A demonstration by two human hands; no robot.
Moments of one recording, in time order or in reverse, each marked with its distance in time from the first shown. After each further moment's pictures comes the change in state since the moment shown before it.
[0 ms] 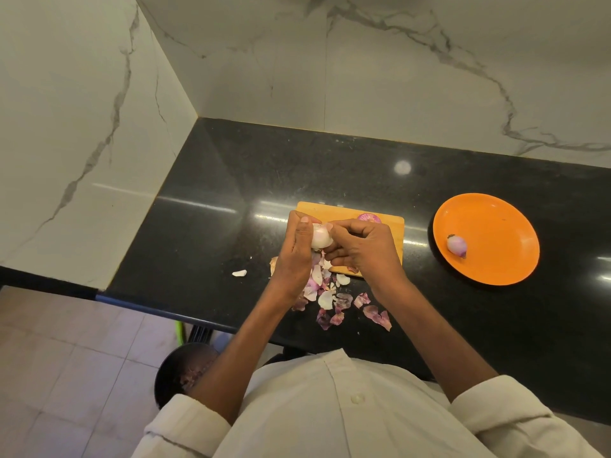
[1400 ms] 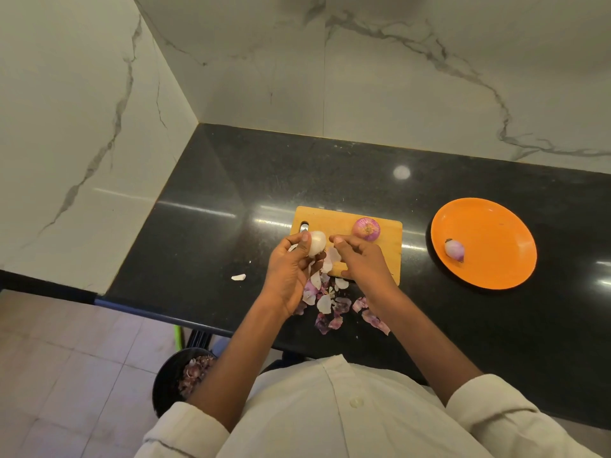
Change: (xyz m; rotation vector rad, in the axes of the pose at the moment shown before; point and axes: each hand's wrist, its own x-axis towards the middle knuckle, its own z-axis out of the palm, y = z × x) left_hand -0.001 -0.019 -0.008 -0.545 0.179 -0.363; right_hand 0.009 0.038 0.000 -0.059 0.051 0.120
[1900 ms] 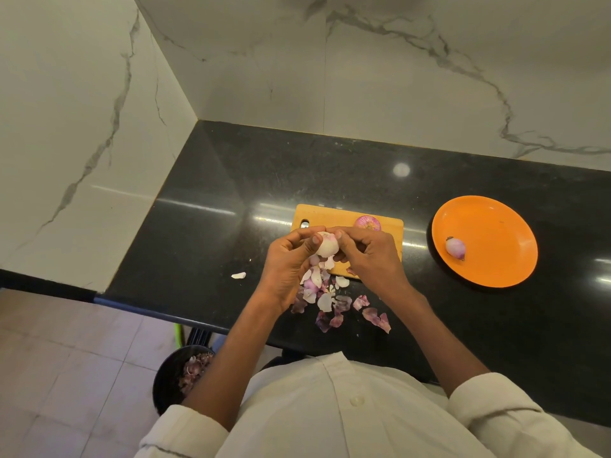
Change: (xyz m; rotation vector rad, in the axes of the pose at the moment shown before) left_hand -0.009 0.017 0.001 0.163 -0.147 0.107; right_hand 0.000 -0.009 -0.017 -0.270 -0.057 -0.470
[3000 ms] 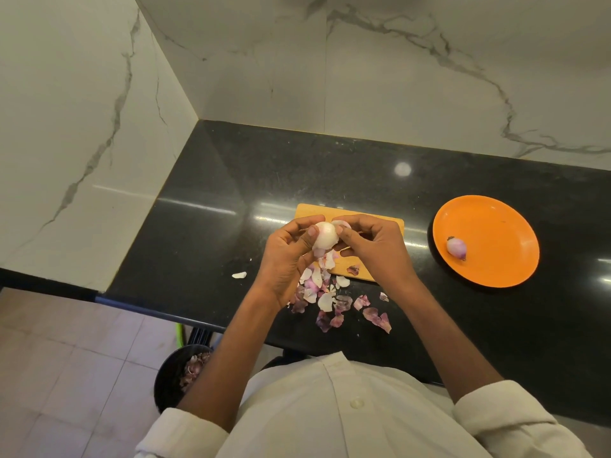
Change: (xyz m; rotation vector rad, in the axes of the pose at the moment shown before) left_hand 0.002 0.008 0.001 -0.015 -0.032 0.028; right_hand 0.006 -0.016 -0.008 0.145 0.060 0.129
